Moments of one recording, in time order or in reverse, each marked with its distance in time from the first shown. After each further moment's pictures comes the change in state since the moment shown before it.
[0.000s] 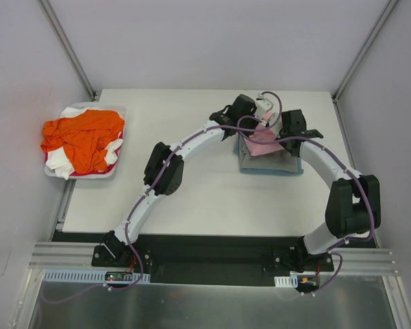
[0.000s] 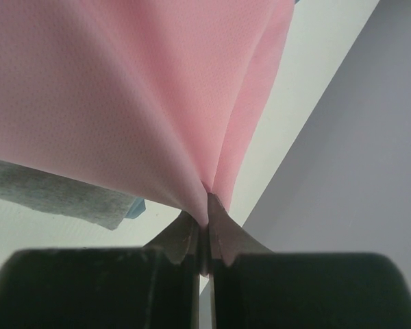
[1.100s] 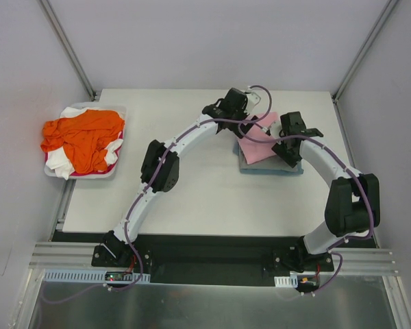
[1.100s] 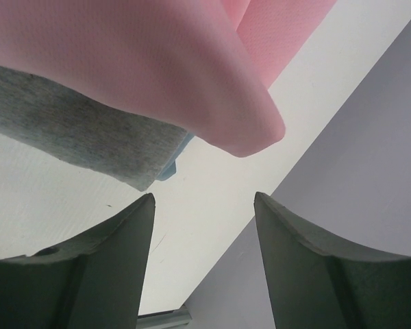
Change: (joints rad) left arm 0.051 0.000 0.040 -0.116 -0.126 0.031; right arm 0.000 0.018 0.020 -0.180 -0.027 0.051
